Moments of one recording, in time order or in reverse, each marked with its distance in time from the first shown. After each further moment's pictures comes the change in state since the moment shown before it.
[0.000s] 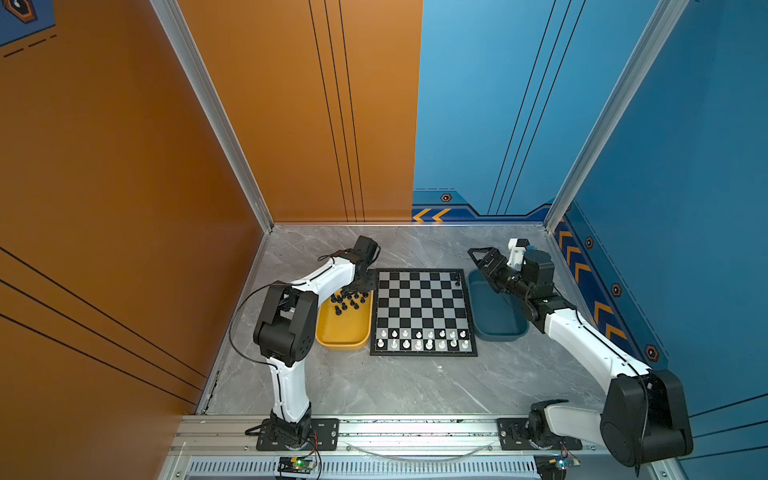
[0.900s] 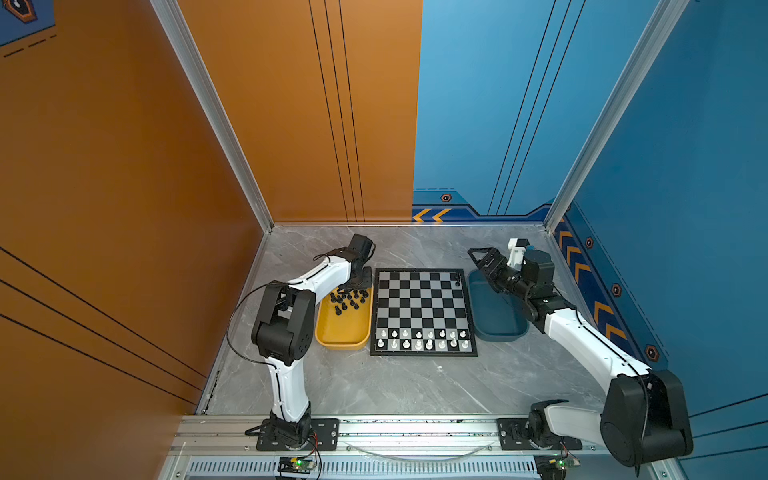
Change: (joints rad) left arm 0.025 0.009 0.000 0.019 -0.002 -0.004; right arm 0.000 0.000 0.000 -0.001 0.000 -0.007
